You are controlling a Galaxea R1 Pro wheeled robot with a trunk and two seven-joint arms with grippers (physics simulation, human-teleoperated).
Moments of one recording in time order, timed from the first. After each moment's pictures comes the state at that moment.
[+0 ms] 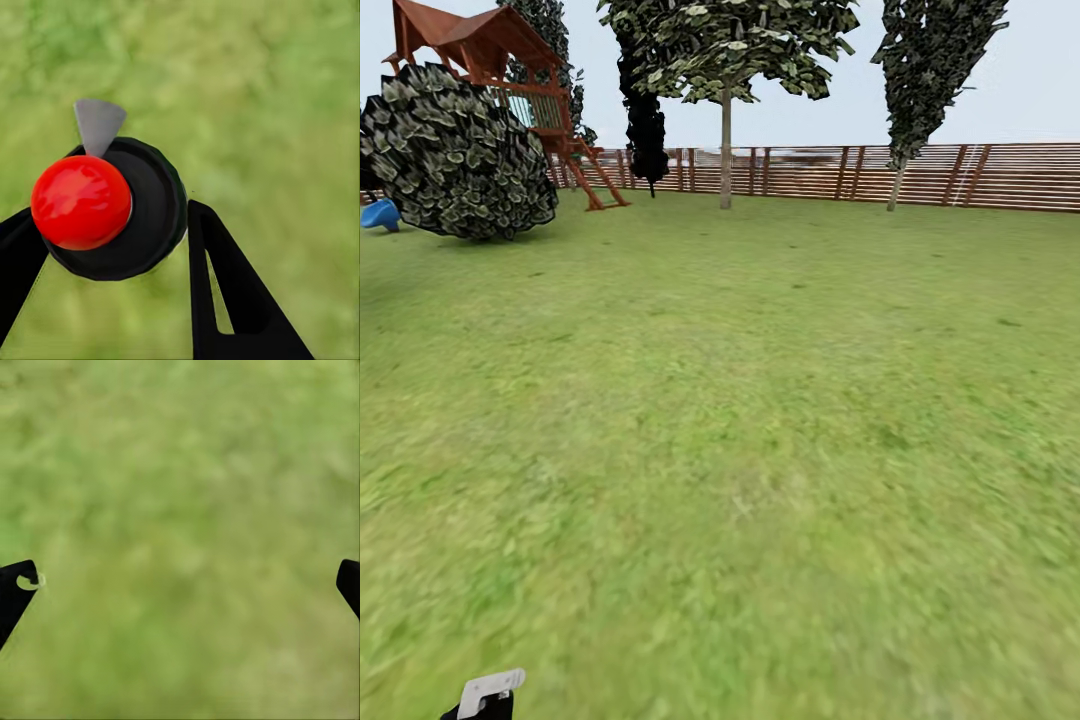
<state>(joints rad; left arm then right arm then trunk) -0.36 0.22 0.14 -0.17 0.08 -0.34 -0.05 -0.32 0.01 -0.86 -0.03 0.74 -0.62 0.05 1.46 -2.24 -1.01</state>
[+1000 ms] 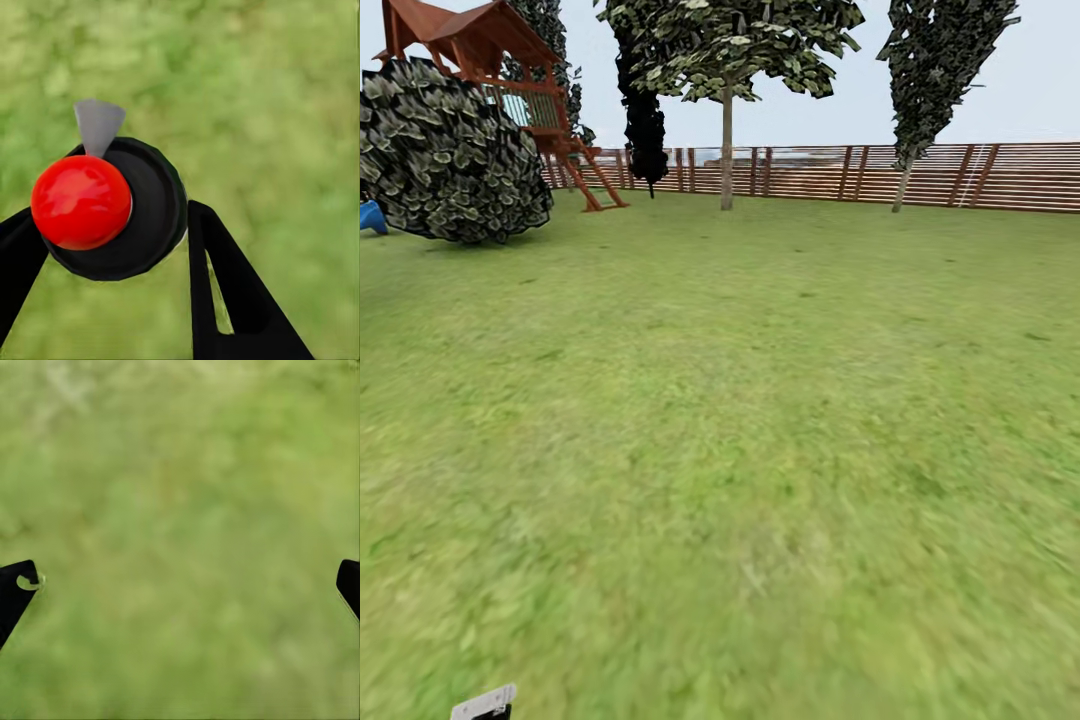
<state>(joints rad) -0.32 0.20 0.14 -0.17 0.23 -0.42 -0.06 -0.32 0.01 -0.86 -0.03 0.74 -0.62 0.05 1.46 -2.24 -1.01</state>
